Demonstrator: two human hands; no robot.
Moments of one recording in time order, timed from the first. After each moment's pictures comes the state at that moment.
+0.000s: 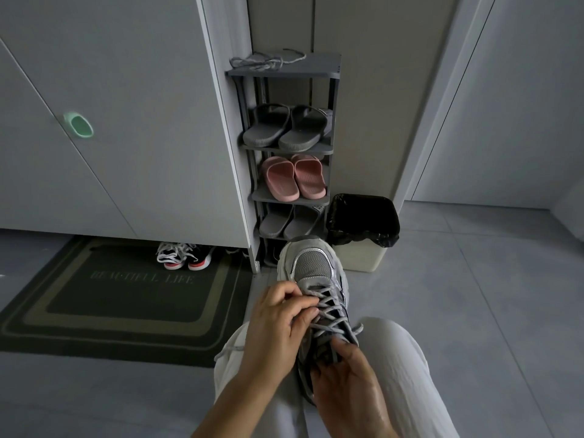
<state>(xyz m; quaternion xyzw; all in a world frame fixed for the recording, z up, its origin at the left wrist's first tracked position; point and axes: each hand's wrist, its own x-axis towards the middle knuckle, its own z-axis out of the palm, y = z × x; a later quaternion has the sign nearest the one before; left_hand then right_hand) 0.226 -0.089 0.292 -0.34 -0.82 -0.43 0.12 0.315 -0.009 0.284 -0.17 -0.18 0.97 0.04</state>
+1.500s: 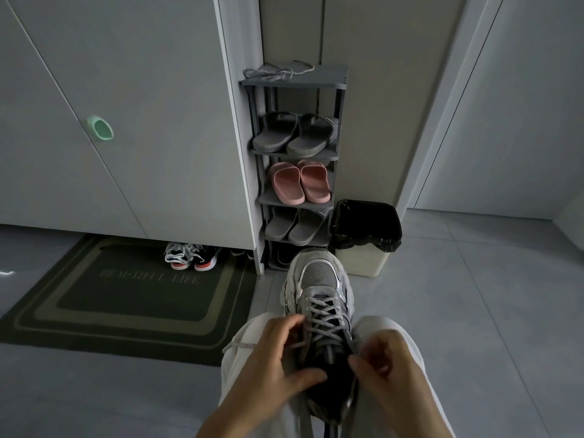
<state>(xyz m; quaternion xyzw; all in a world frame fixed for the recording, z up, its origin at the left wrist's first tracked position) 0.272 -0.129 0.294 -0.33 -0.83 -0.45 -0.05 0.362 0.042 0.284 -0.19 -0.83 0.49 0.16</state>
